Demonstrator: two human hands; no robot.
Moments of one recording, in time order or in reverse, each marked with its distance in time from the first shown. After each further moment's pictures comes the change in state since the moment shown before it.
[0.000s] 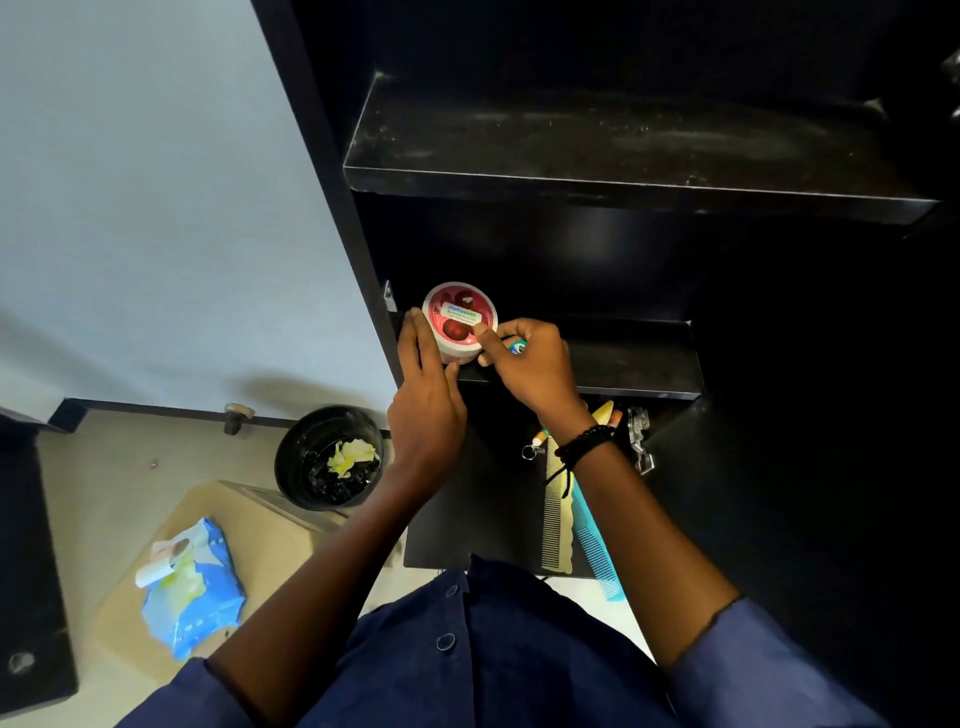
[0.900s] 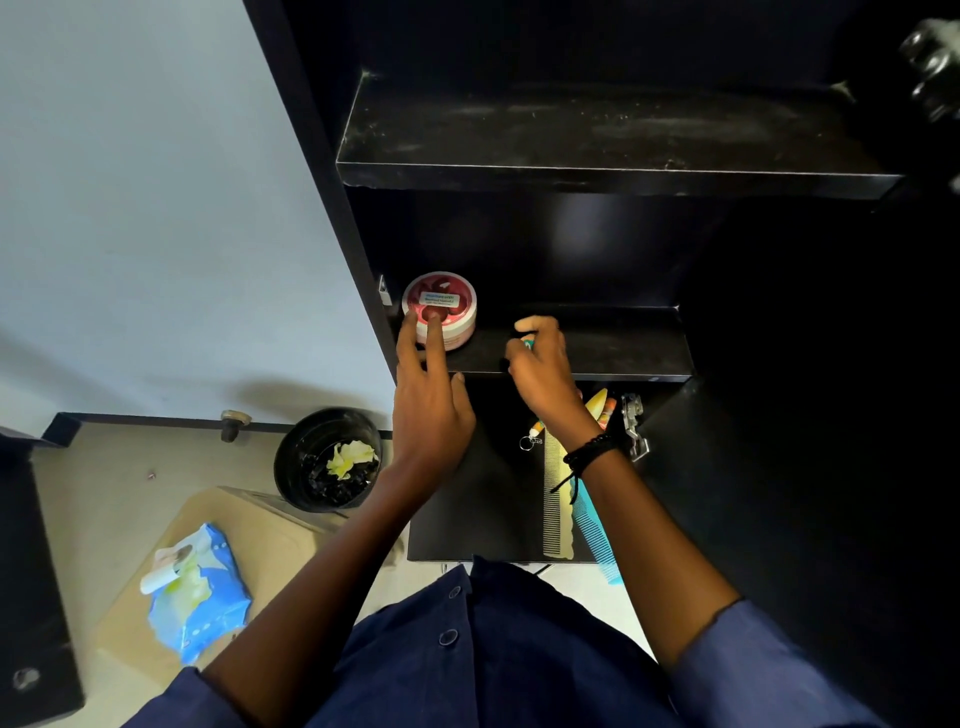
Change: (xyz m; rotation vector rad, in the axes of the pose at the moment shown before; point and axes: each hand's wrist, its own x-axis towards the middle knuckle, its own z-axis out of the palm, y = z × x) left_hand -0.012 0.003 -0.008 0.000 -0.079 0.134; right_hand -0.017 0.015 -0.011 0.038 0.012 0.108
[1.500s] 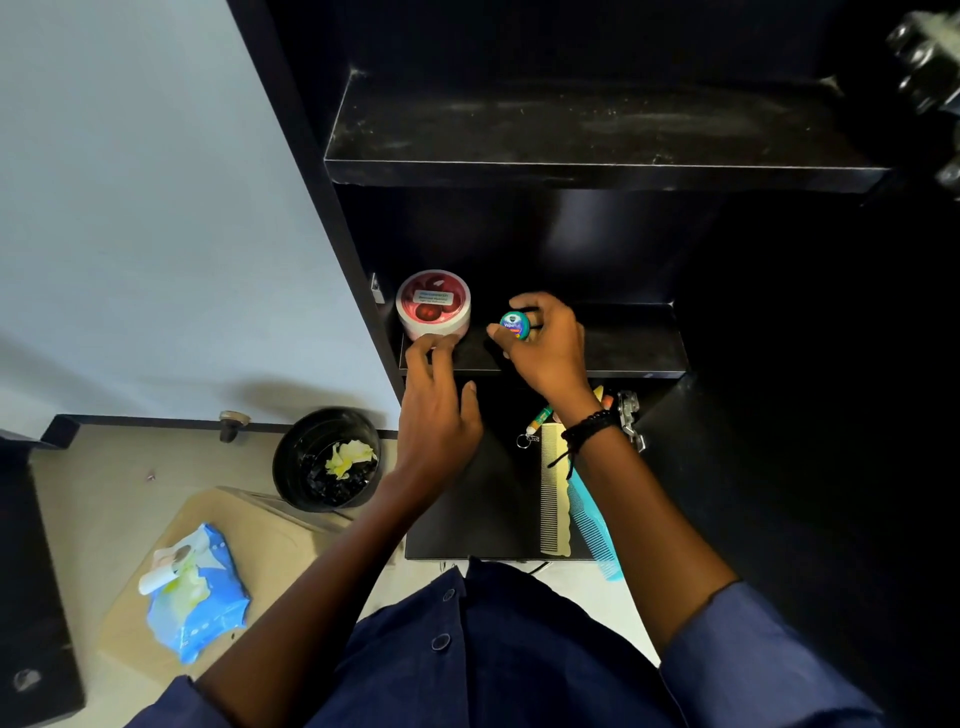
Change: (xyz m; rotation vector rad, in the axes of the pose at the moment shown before) left_hand -0.009 0.010 0.000 -0.051 -0.016 0.059; right_hand 0.015 -0.010 -0.010 -0.046 0.138 -0.137
